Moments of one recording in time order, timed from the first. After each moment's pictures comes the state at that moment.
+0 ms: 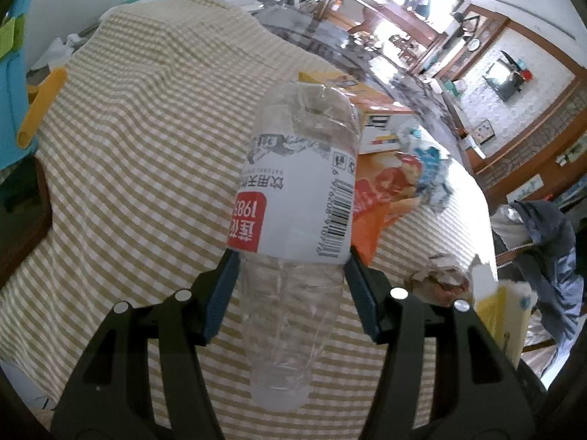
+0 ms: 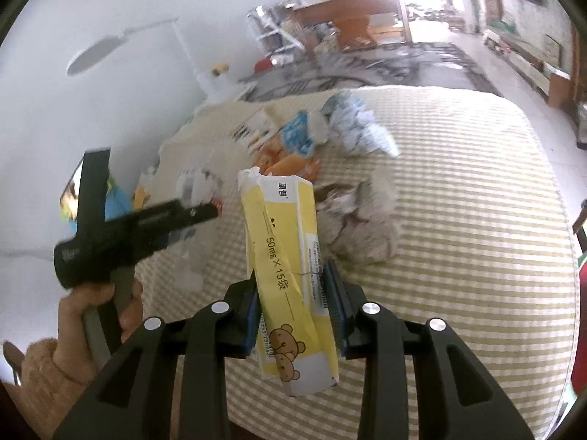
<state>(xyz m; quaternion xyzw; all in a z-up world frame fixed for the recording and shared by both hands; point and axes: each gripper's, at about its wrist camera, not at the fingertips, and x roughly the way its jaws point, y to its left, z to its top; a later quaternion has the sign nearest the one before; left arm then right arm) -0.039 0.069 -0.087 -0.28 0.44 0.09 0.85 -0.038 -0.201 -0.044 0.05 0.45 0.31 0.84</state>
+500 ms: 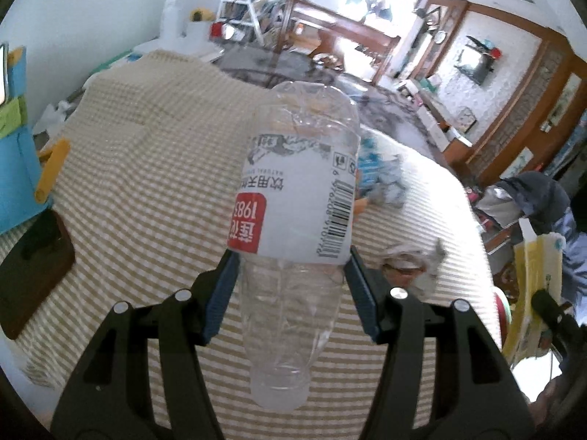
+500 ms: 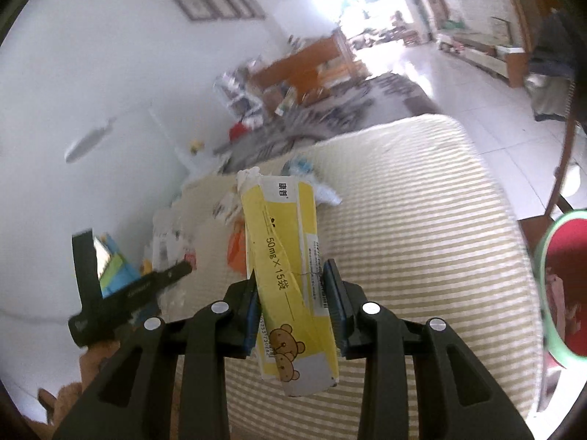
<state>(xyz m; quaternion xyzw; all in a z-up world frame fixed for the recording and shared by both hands) -0.057 0.030 -0.036 -0.20 0.39 0.06 0.90 -0.048 -0.296 -0.003 0.17 0.38 0.26 0.87</state>
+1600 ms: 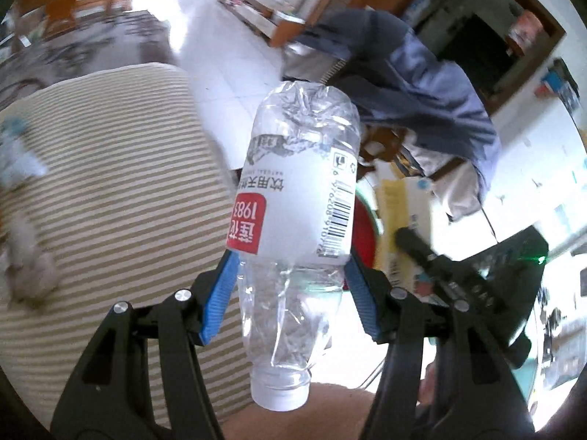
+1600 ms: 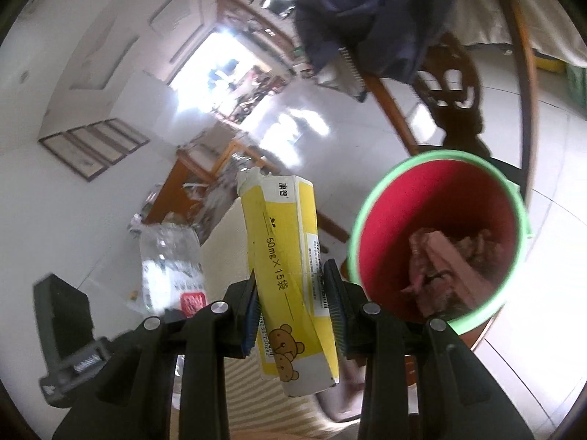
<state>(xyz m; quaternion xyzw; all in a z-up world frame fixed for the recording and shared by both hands) 0.006 -0.305 -0.018 -0.08 0.49 -0.29 0.82 -0.095 -0.551 -0.056 0.40 0.32 0.03 0.86</state>
